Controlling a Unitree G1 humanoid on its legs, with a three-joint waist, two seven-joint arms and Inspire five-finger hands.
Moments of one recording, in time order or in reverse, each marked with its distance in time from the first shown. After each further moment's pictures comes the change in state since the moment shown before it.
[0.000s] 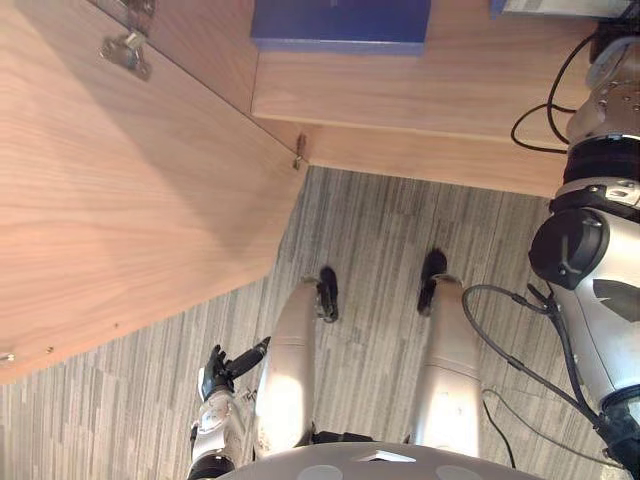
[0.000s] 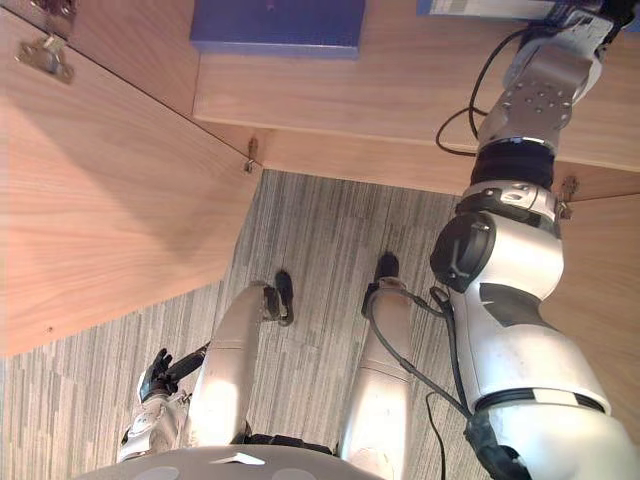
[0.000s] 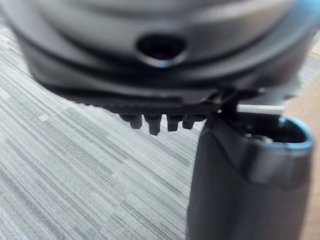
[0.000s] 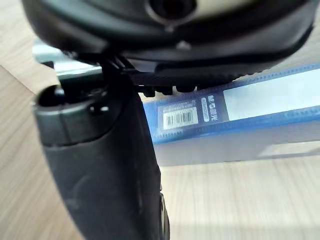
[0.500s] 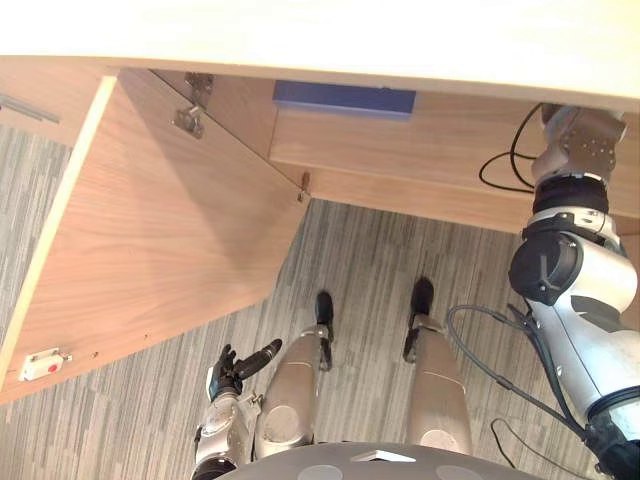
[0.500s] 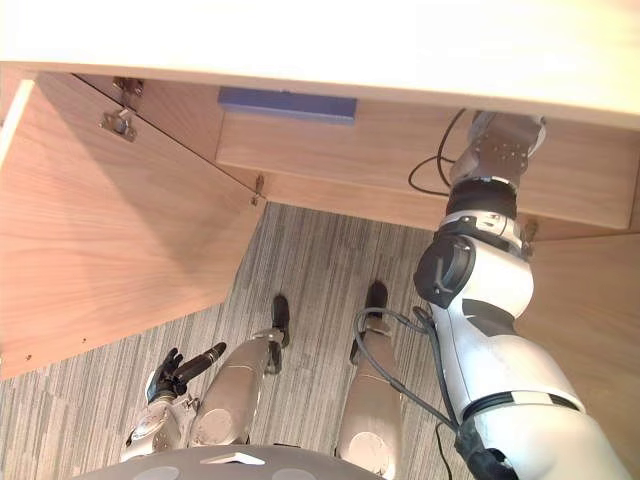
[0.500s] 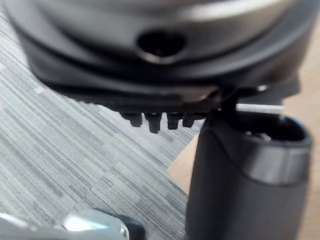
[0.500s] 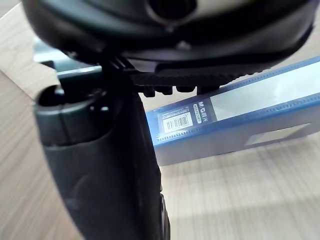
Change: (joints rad) left arm 0.018 -0.006 -0.018 0.021 0.001 -0.001 -0.049; right arm 0.139 0.064 -0.158 0.058 0.035 0.017 0.014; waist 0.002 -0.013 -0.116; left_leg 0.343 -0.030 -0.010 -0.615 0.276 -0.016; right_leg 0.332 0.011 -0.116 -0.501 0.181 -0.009
